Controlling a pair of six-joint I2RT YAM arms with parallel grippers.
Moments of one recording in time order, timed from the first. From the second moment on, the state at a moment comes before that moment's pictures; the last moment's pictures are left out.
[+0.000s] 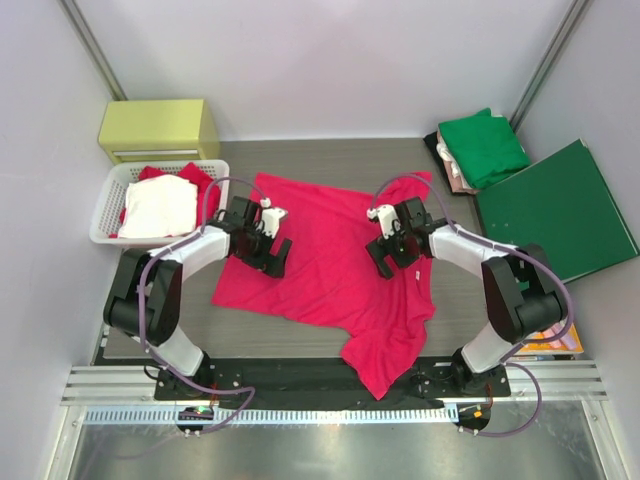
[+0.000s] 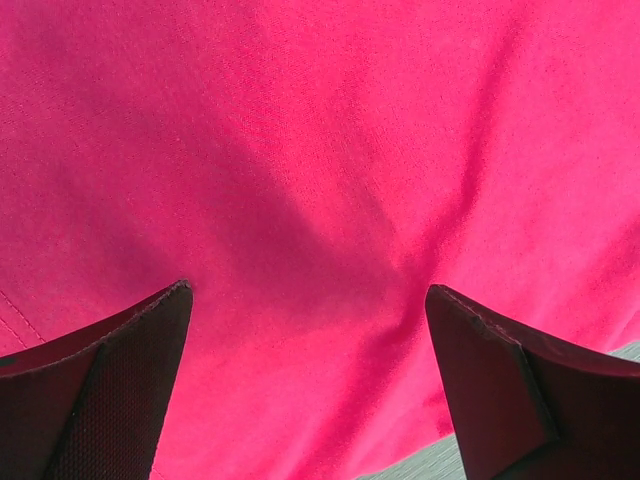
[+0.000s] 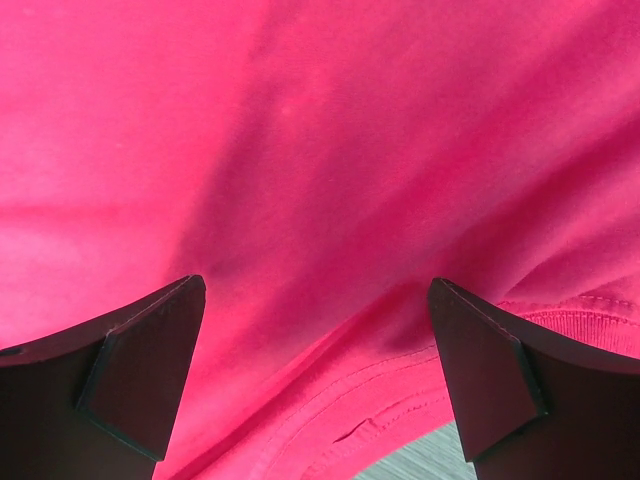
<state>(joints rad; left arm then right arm) -0.33 1.62 0.93 -0.42 0.30 0.16 0.36 1.60 0.90 -0.39 -0.14 -0.28</state>
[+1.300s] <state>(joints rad) -0.35 1.67 0.95 -0.36 0.15 0.10 0.26 2.11 1.51 -0.33 -0.14 -0.26</state>
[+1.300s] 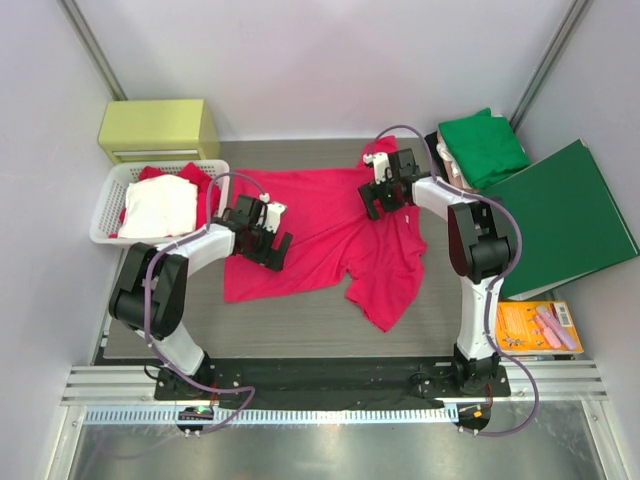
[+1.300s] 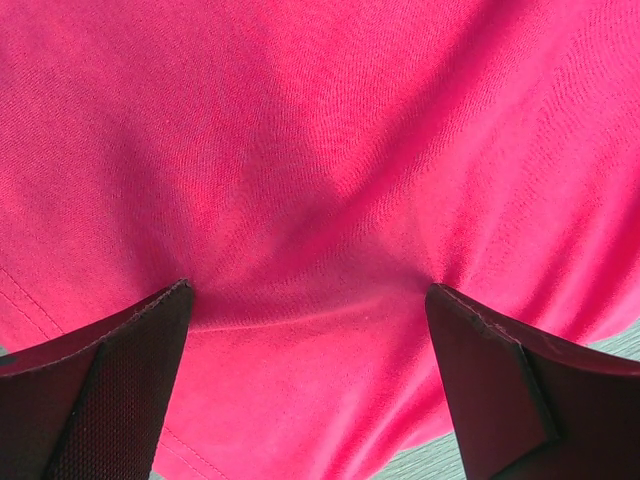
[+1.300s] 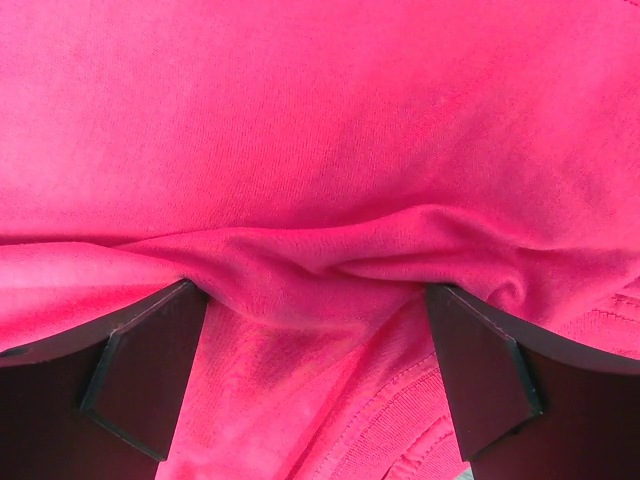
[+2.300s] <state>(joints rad) -0.35 1.52 0.91 -0.38 0.07 0.14 0.24 1.34 1.19 -0.59 -0.16 -0.30</state>
